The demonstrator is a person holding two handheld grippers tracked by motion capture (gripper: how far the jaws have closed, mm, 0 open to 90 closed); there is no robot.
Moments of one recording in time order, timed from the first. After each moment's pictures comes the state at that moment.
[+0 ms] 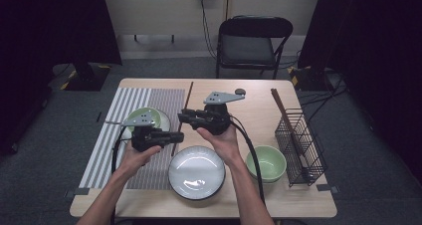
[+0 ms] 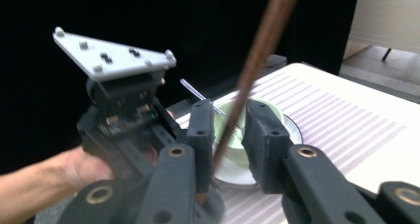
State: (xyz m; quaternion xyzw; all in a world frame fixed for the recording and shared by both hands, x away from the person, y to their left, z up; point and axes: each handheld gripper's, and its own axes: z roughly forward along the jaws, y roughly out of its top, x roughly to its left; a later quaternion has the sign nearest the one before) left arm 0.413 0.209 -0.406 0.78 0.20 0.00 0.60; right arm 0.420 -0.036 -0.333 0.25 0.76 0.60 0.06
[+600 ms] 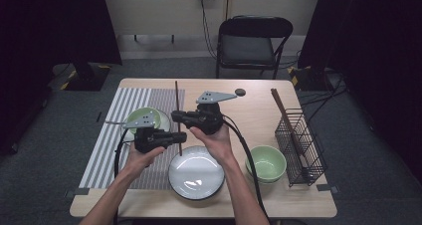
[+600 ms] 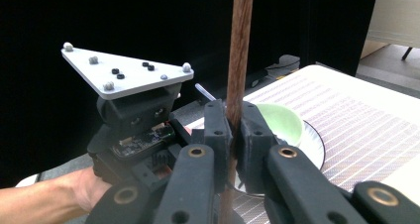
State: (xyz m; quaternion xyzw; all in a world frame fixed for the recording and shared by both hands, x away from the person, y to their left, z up) left arm 0.409 0.203 -0.407 0.76 0.21 0.01 0.62; right arm 0.419 -0.020 -0.331 0.25 0.76 0.60 0.04
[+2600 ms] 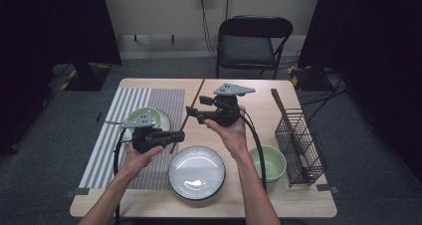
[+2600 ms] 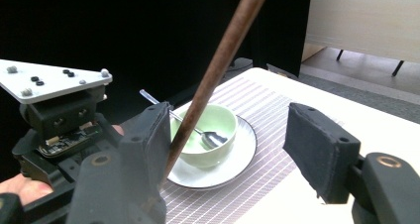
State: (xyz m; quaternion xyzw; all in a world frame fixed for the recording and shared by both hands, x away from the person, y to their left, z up) left arm 0.407 0.208 -0.401 0.76 0.22 0.02 0.61; right arm 0.434 -0.059 -0.322 0.30 0.75 0.58 0.11
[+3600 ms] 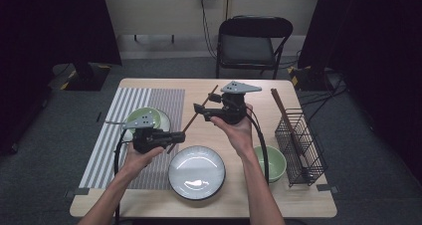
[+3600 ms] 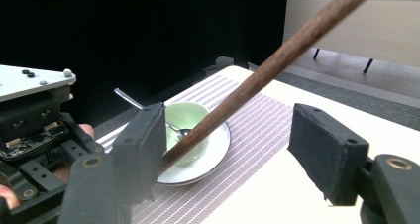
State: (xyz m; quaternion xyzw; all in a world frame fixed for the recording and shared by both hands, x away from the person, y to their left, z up) left arm 0.406 0.206 -0.402 0.77 0.21 0.02 0.60; right arm 0.440 -0.074 -0.321 0.32 0.74 0.57 0.14
